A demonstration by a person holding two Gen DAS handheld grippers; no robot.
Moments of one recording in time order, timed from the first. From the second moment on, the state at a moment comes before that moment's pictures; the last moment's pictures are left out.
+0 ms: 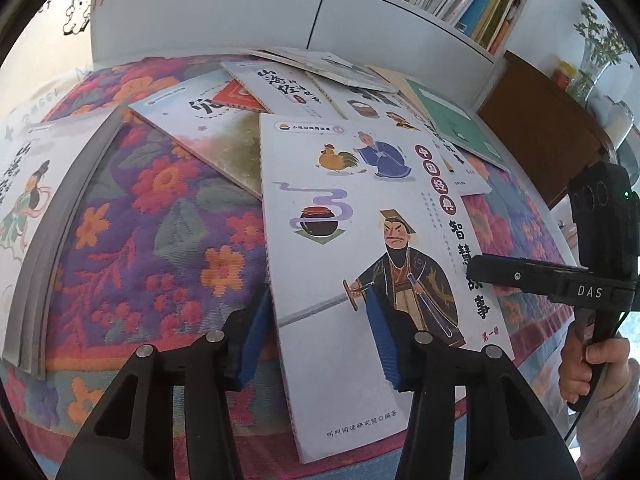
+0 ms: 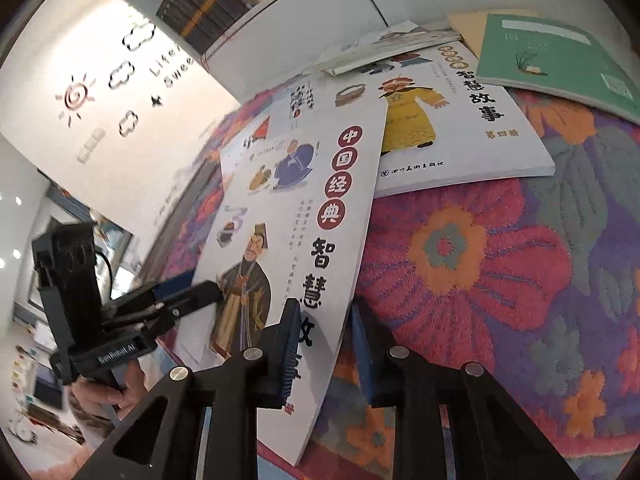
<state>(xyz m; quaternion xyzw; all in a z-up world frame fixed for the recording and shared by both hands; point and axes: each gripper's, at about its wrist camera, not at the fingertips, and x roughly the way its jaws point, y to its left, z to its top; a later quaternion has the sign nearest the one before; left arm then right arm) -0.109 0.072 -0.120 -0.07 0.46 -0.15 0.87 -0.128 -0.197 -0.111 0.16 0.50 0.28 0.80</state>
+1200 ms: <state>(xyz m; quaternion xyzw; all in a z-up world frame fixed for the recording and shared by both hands) -0.113 0.084 -0.092 0.02 0.48 -0.11 0.87 -0.161 -0.133 -0.068 0.07 0.44 0.30 0.84</state>
